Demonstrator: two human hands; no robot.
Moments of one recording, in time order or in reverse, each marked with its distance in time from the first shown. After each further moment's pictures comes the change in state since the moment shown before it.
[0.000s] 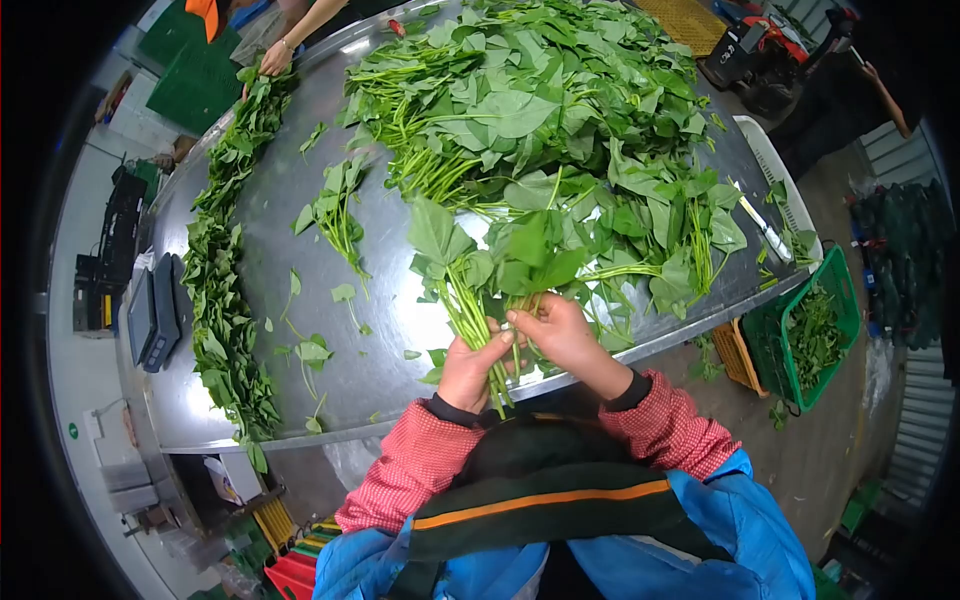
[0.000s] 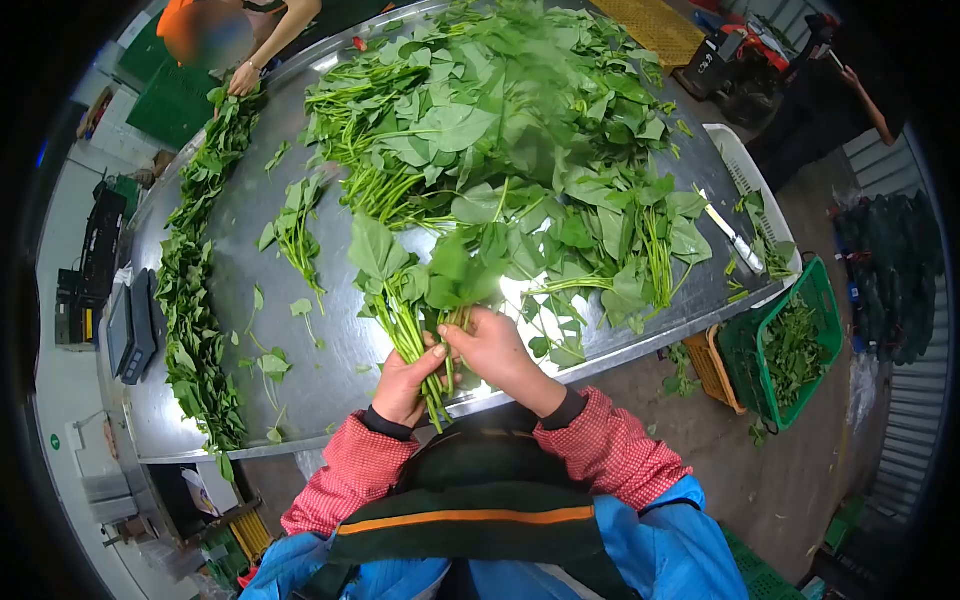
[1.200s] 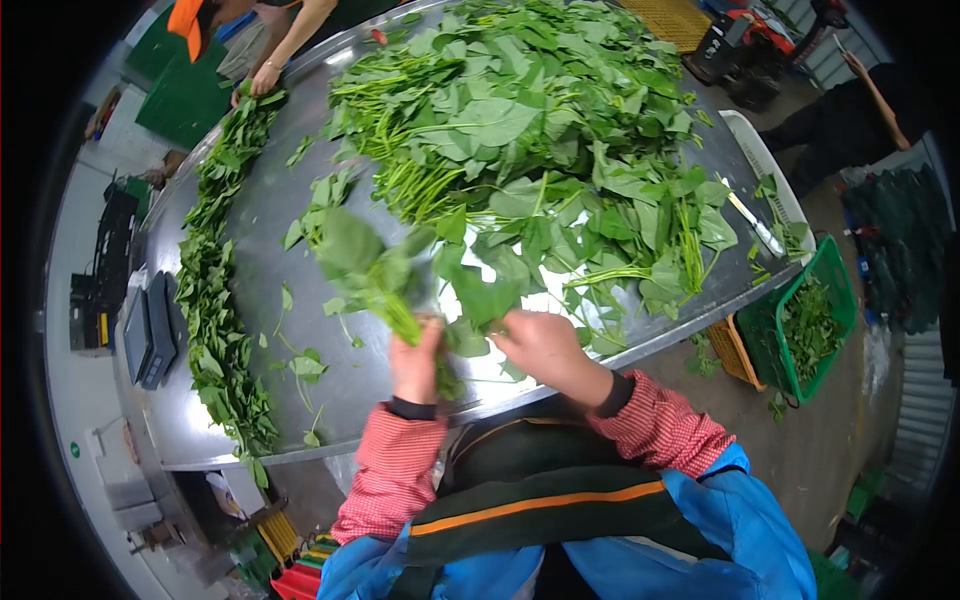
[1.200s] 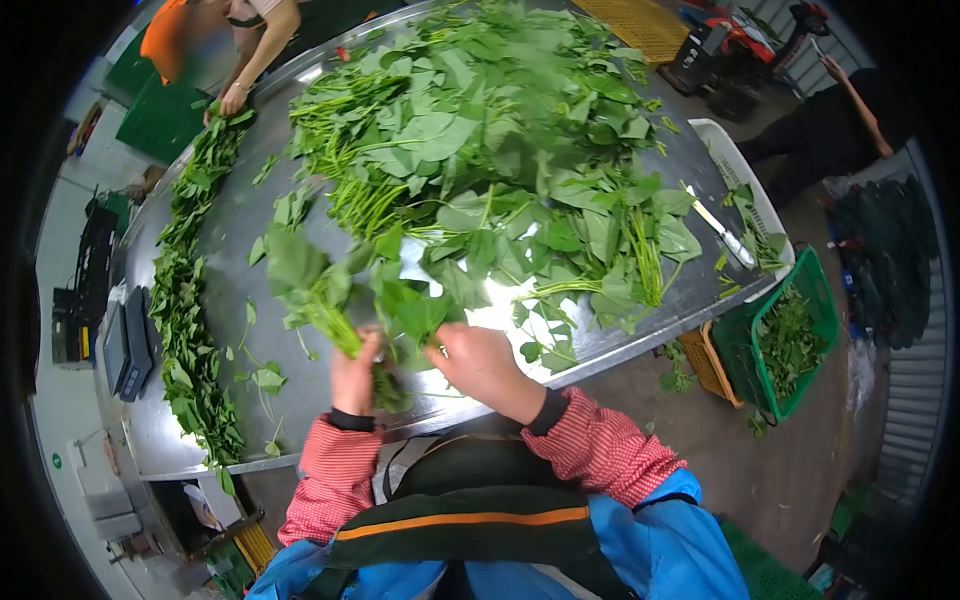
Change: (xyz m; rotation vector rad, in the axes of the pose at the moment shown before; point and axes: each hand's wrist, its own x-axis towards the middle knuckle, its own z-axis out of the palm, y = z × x) left_hand 0.027 0.014 -0.060 0.431 0.425 0.343; right_hand -0.001 -0.006 0.001 -0.833 0.020 -0.342
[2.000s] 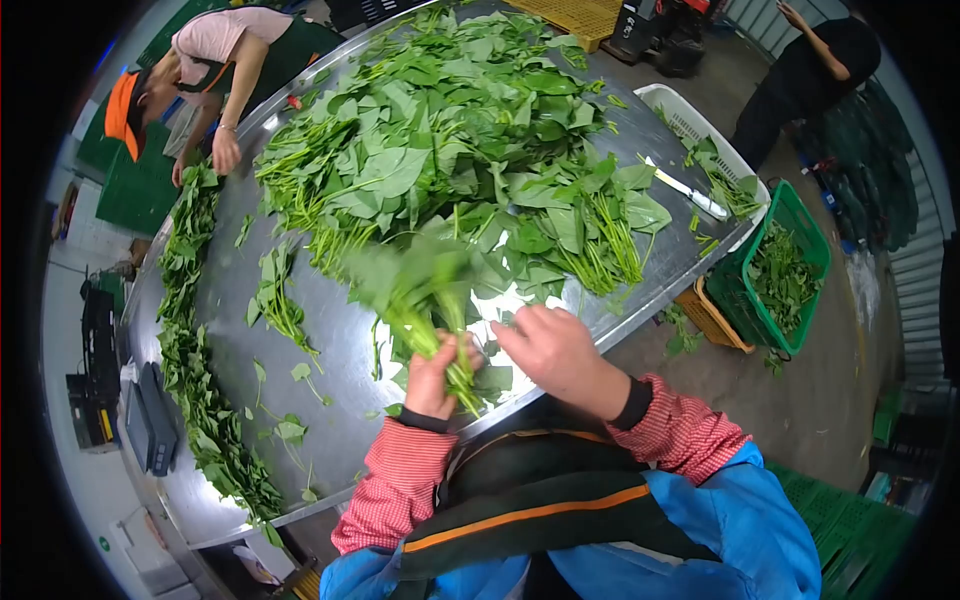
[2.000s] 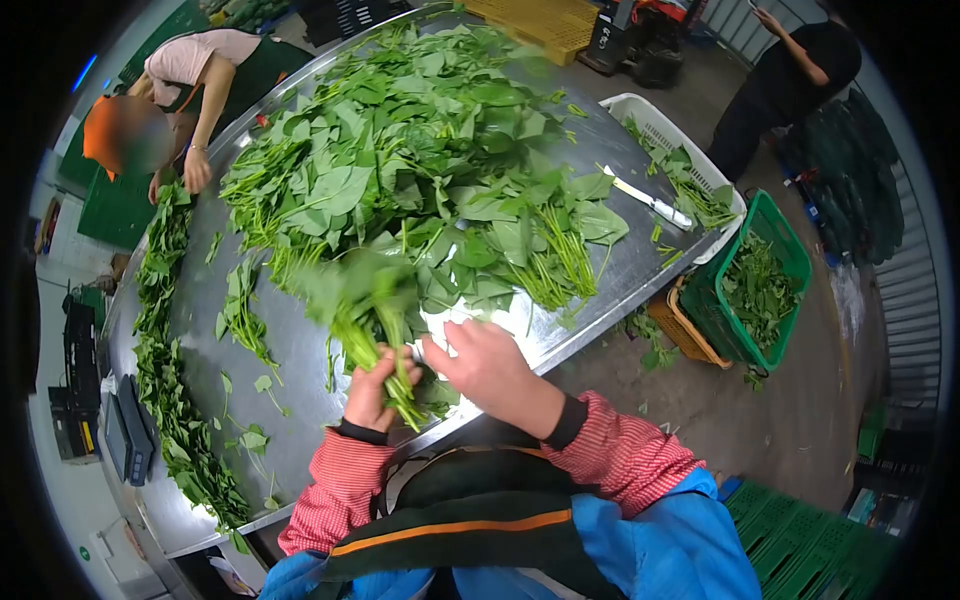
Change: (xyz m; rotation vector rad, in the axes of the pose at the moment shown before) left_hand -0.020 0.023 0.102 -0.428 -0.389 -0.359; right_hand -0.034 0.036 -0.095 -0.487 0.343 -0.293
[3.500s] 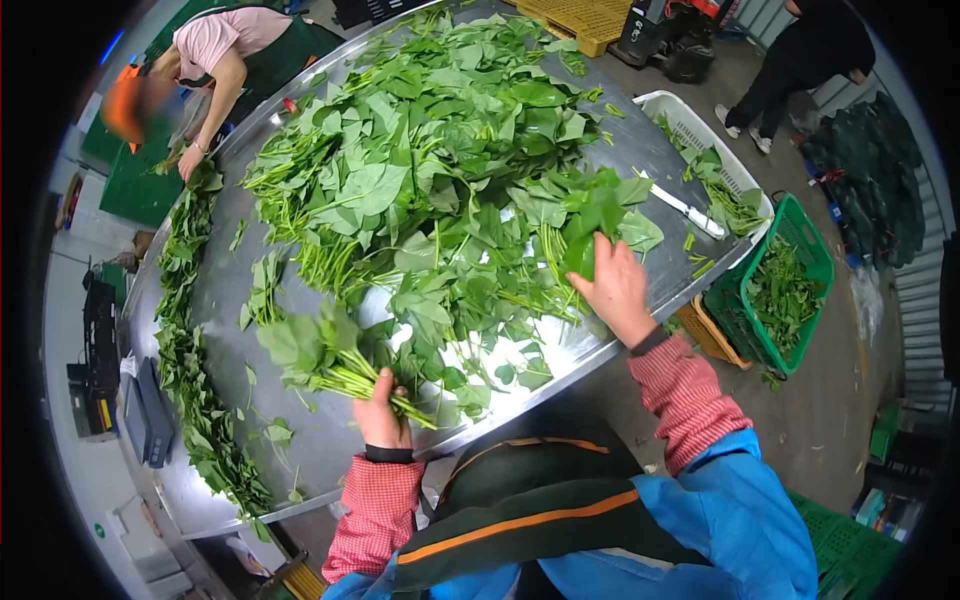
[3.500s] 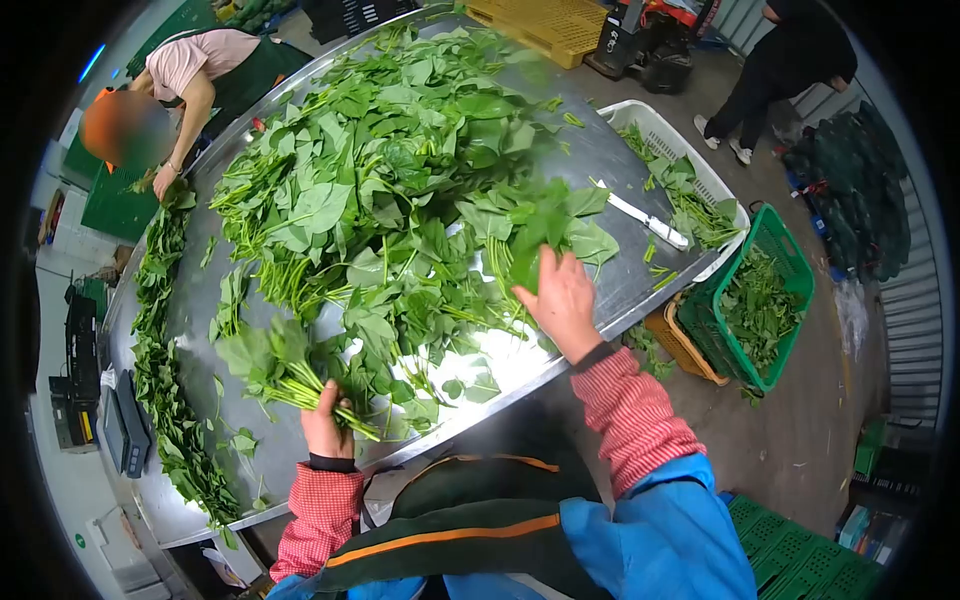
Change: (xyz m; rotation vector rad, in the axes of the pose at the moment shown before) left_hand -0.015 0.005 -0.017 0.035 0.415 0.328; right_hand -0.039 0.153 0.032 -0.165 0.041 0.589
